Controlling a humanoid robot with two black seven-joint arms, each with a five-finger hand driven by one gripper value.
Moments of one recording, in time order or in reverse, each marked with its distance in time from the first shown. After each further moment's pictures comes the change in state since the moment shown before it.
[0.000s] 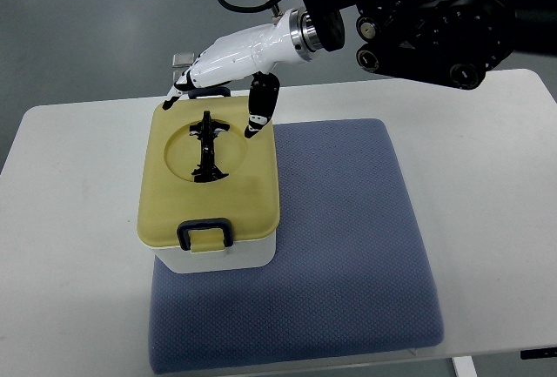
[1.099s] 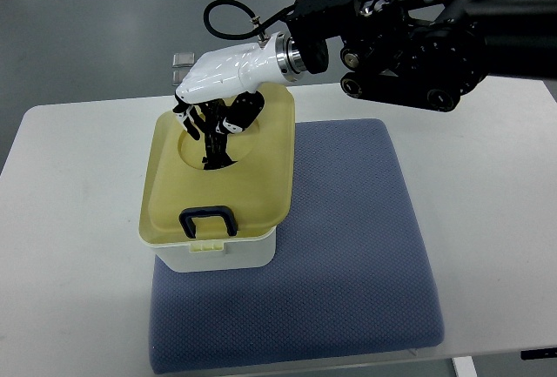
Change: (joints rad) left arm 0.002 0.000 -0.002 0.002 0.000 0.002 0.001; right arm -0.003 0.044 -0.024 -0.013 -0.019 -0.093 -0.014
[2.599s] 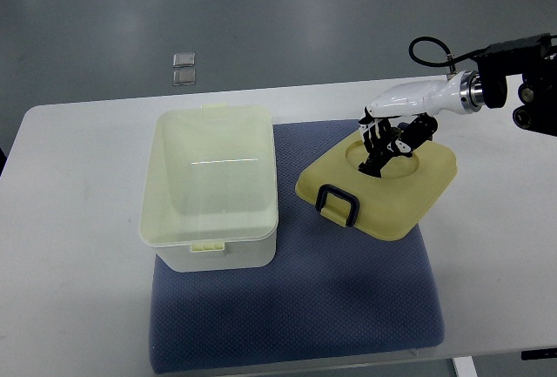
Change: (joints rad) left arm 0.000 0.000 0.005 -0.009 0.002 -0.004 0.010; right arm -0.288 -0.466 -0.075 0.085 -0.052 0.044 0.006
